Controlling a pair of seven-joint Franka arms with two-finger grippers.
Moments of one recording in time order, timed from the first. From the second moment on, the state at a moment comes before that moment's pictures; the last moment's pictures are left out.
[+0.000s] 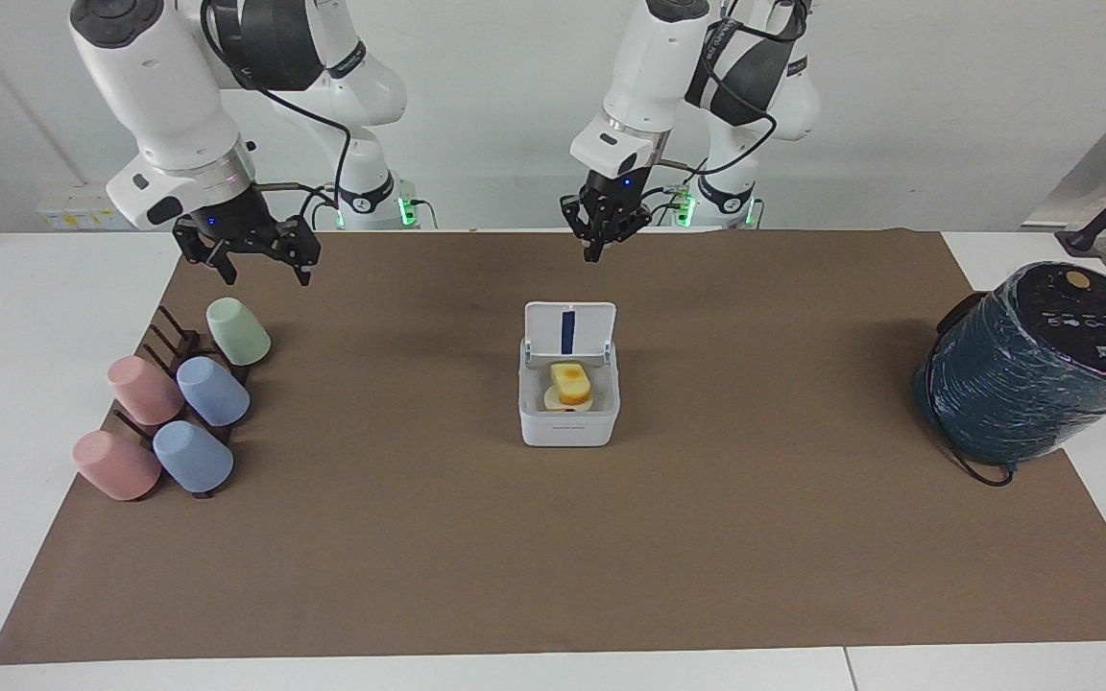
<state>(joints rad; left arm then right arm) -0.65 -0.11 -0.05 -1.98 -0.12 2.12 -0.66 -0.02 -0.01 0.07 -1.68 -0.02 1.63 0.08</state>
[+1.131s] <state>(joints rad) -0.60 0.10 -0.03 -1.98 -0.13 2.56 -0.67 -0.02 -0.01 0.07 -1.68 -0.02 1.63 0.08</state>
